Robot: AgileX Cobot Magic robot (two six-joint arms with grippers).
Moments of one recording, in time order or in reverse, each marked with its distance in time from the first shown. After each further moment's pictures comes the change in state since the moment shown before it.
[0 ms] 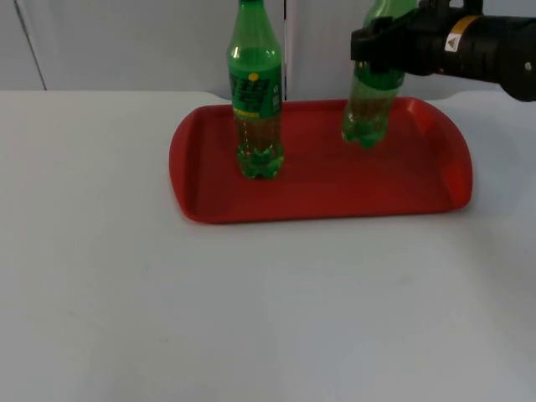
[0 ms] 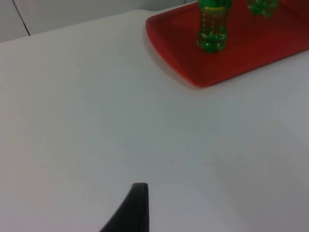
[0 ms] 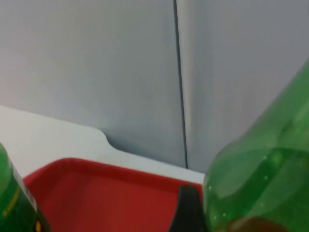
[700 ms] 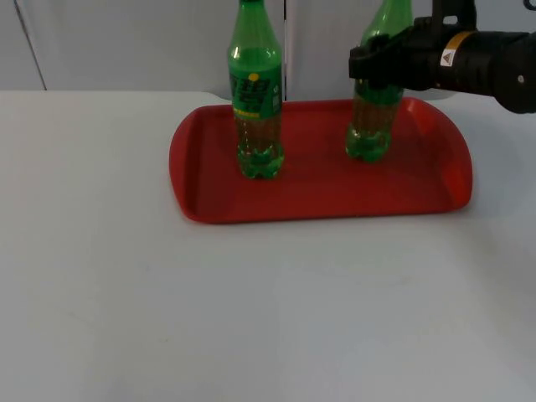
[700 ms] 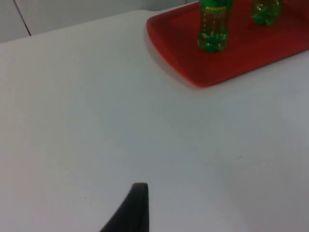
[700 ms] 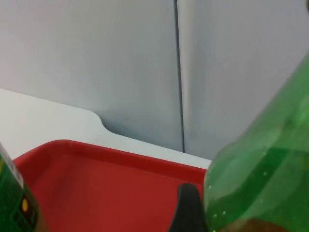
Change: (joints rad) right arm 0.000 0.033 -0.008 0.000 0.011 -0.014; left arm 0.000 0.000 0.000 0.004 0.000 0.000
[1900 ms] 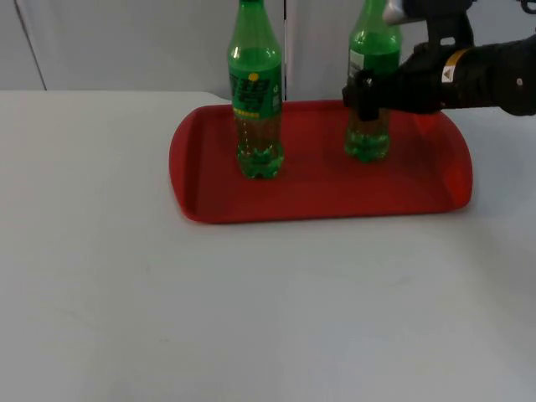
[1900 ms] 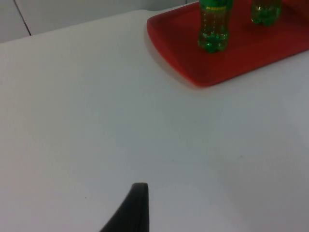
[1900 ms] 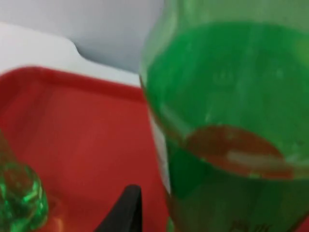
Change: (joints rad) right arm 0.000 -0.007 0.000 0.000 0.210 -0.039; left arm 0.000 0.000 0.000 0.000 0.000 0.000
